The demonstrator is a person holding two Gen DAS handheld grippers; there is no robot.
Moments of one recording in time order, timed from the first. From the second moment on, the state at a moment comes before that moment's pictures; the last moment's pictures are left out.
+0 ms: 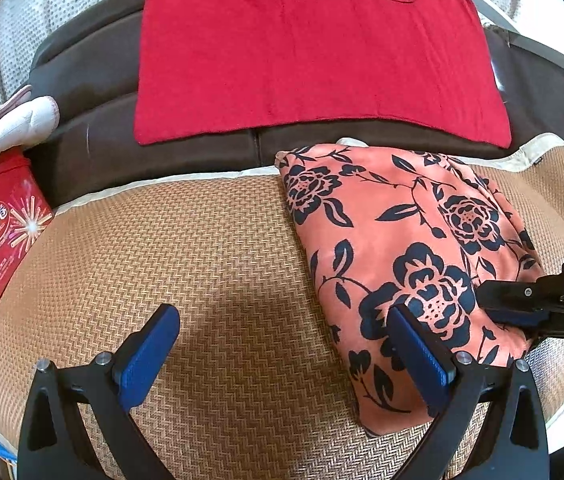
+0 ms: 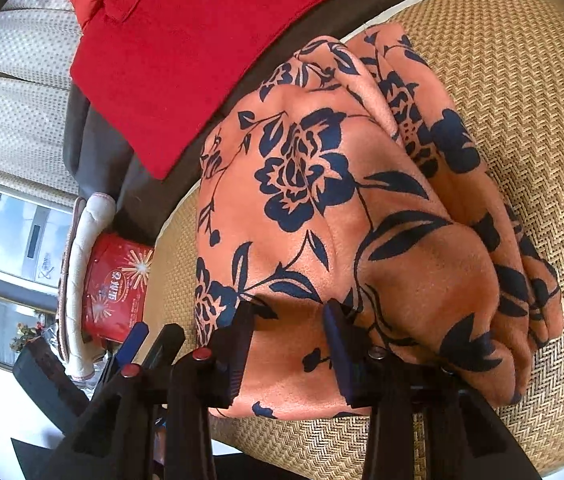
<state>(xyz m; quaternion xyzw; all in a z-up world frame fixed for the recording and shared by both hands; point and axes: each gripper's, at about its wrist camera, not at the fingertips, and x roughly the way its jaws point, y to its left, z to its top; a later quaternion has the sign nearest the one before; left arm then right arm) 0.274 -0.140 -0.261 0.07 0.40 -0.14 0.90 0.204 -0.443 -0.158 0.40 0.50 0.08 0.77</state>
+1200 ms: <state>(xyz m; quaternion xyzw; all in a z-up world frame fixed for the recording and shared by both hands) 0.291 -0.162 -0.273 0.08 0.41 -0.15 0.90 0.194 -0.463 -0.161 0.42 0.50 0.11 0.75</state>
